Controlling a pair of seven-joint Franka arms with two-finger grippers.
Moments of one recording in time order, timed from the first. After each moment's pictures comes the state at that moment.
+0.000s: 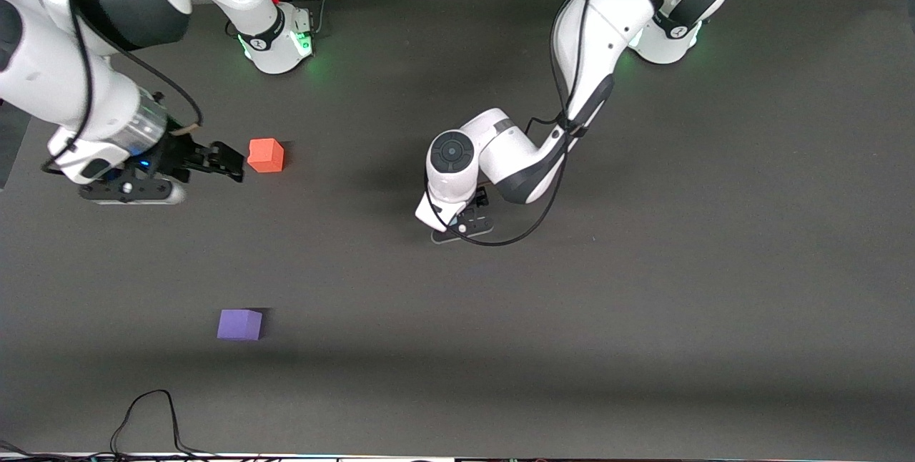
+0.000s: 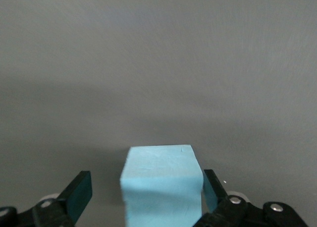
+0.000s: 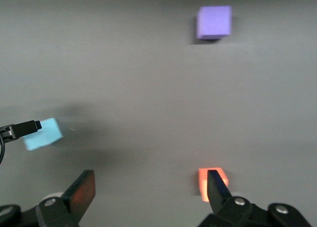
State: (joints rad) left arm -0.60 0.84 -0.26 -1.30 0.16 2.11 -1.11; right arm 0.05 0.07 0.21 -1.71 0.02 1.76 0.32
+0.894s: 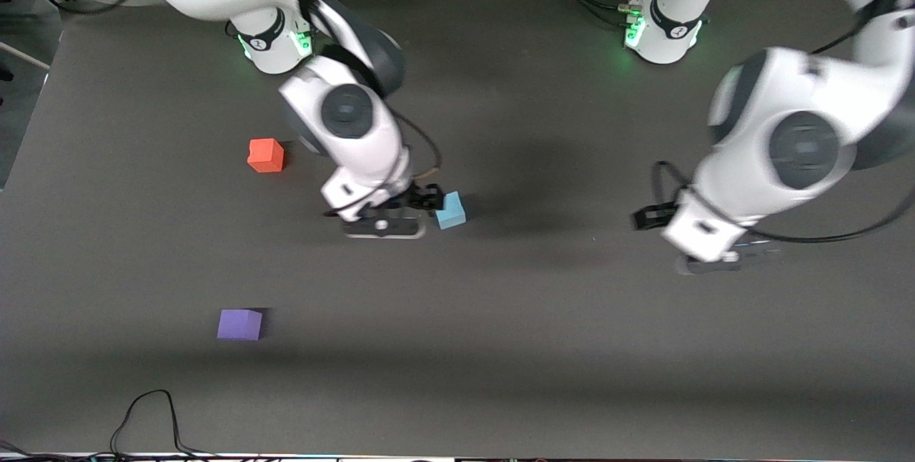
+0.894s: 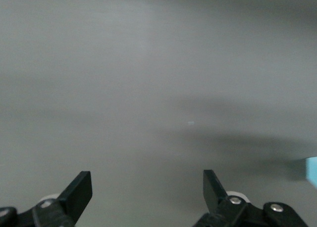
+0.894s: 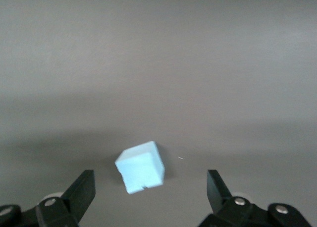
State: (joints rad) left arm -0.02 0.31 -0.25 -1.45 0.10 1.61 -0.41; right arm 0.23 0.63 0.57 -1.48 -0.36 2.05 0.90
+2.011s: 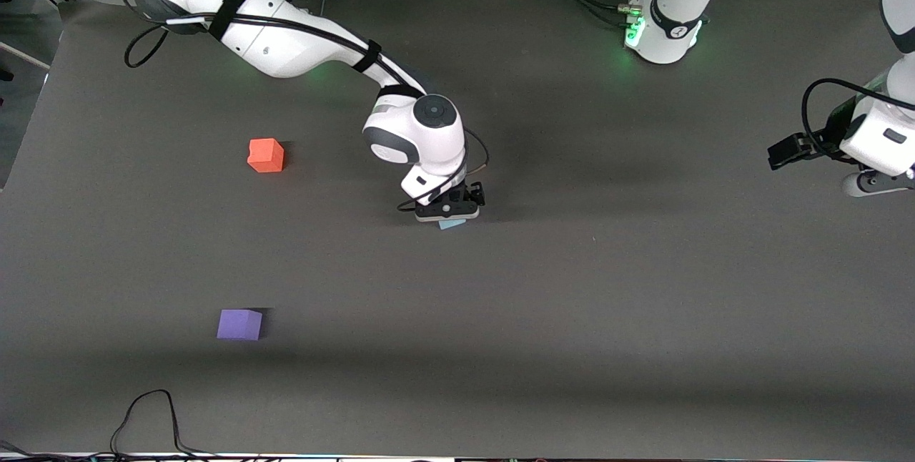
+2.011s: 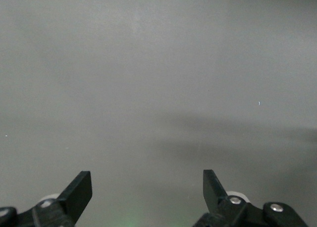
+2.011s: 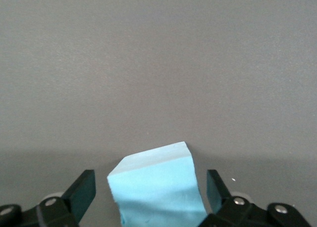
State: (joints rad) left arm -0.02 -0.04 0.02 -1.82 0.05 1.69 -0.16; right arm 0.29 0.79 0.57 -1.70 -0.79 2.39 1.25
